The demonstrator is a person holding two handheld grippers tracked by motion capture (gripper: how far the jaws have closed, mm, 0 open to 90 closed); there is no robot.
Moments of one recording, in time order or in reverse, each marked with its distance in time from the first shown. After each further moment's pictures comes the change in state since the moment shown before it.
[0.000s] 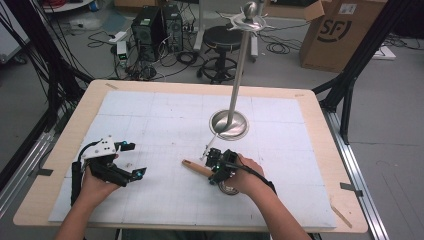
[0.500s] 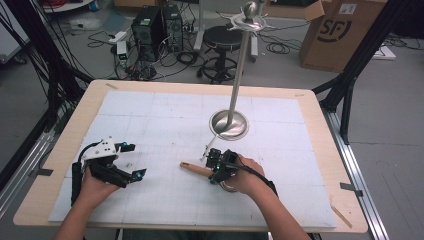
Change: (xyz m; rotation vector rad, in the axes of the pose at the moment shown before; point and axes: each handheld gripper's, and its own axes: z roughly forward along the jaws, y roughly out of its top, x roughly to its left) left arm 0.000 -0.002 -0.001 0.010 0.001 -0.004; right arm 0.002 0.000 -0.001 -0.017 -0.016 -0.037
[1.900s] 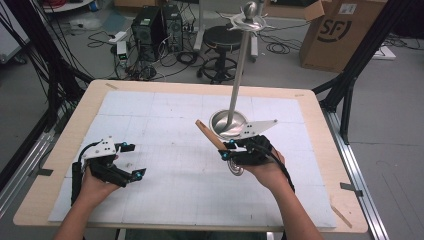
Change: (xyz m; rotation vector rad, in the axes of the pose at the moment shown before) left arm 0.003 -0.002 0.001 0.002 -0.004 -0.009; right arm -0.023 -0.054 -0.081 -0.643 -0.018 0.123
